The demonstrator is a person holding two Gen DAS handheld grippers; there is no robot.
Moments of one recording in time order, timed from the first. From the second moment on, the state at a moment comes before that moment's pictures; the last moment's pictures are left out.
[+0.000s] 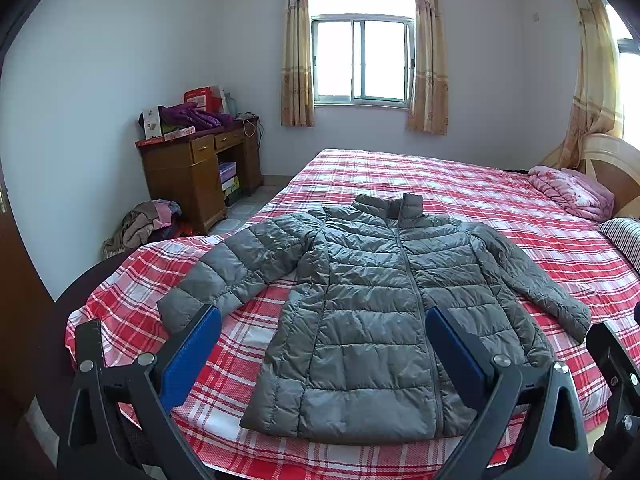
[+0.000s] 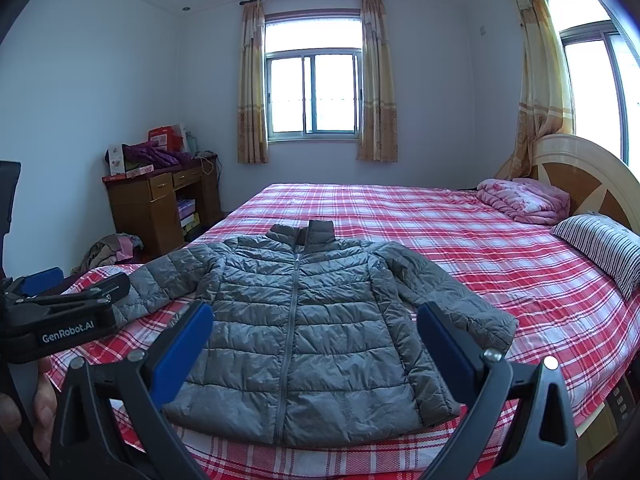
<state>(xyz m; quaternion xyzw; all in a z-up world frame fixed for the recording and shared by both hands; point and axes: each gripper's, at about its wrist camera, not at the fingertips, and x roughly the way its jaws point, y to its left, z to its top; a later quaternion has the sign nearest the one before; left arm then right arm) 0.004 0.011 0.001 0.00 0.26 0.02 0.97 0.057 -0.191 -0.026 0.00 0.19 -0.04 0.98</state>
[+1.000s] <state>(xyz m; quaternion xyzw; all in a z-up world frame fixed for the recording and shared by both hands) 0.009 0.011 -0.003 0.00 0.26 0.01 0.96 0.059 -0.187 -0.029 0.00 0.19 -0.03 0.98</state>
